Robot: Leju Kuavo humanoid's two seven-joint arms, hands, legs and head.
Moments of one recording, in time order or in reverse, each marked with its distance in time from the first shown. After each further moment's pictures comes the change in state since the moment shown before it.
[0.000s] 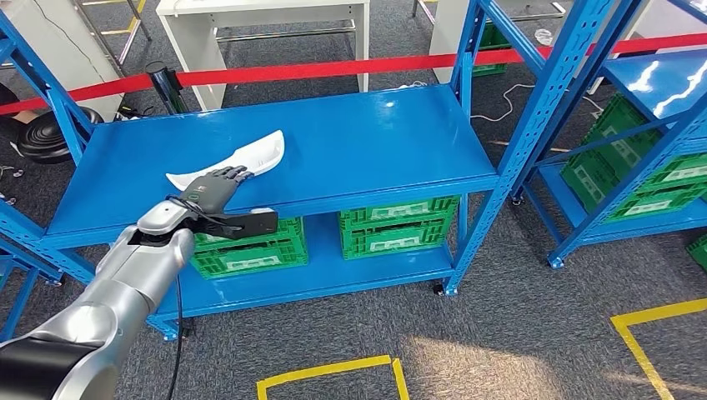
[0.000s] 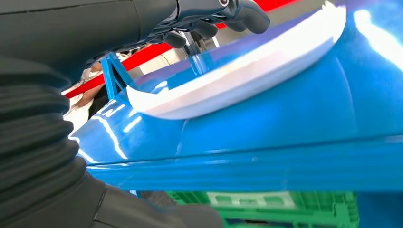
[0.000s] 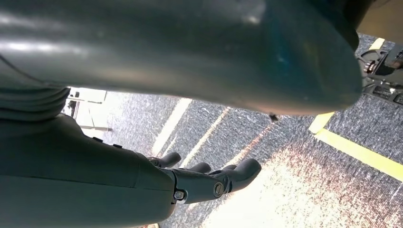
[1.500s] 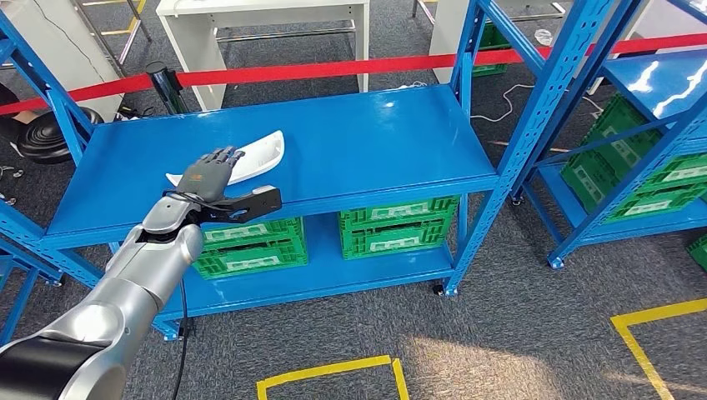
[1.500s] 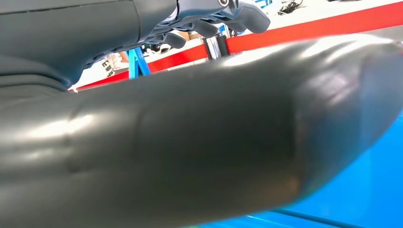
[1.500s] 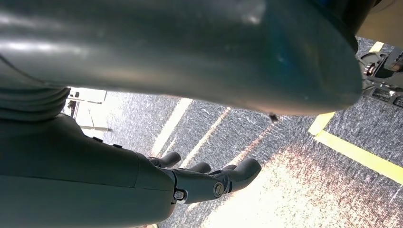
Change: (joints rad) left arm -0.001 -0.030 0.019 -0.019 0.060 0.110 0.147; right arm 0.000 0.000 0.000 0.000 0.001 0.009 0.000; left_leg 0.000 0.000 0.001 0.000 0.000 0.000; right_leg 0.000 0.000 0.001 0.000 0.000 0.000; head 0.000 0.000
